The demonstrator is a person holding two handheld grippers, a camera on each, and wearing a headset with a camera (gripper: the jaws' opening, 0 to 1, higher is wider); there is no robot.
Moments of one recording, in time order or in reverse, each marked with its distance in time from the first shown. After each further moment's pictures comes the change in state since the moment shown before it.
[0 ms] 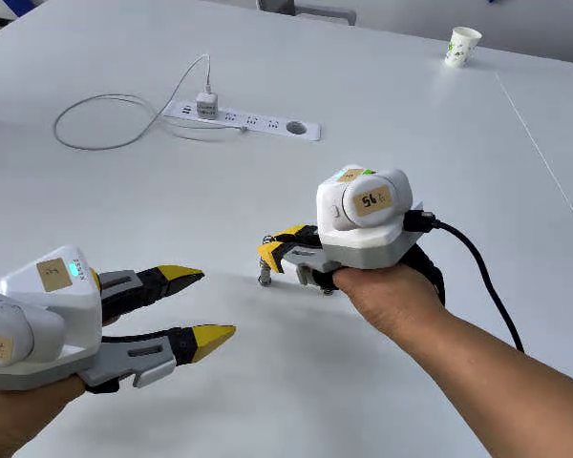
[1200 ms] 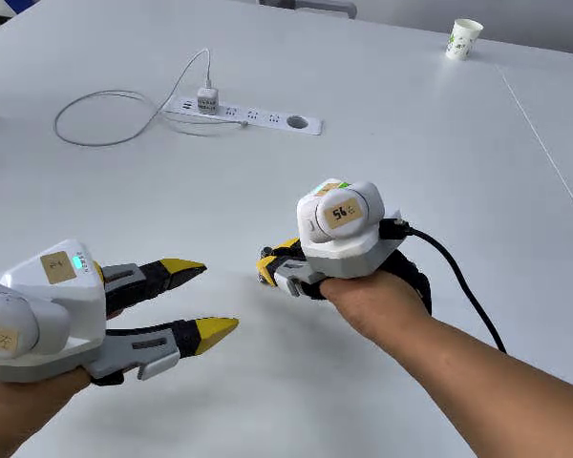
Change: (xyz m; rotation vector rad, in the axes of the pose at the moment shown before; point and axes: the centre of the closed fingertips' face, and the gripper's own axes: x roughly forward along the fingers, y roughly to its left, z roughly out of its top) left arm 0.001 0.000 0.001 -0.001 0.002 0.002; right arm 0.010 0.003 -0.024 -0.030 0.084 -0.030
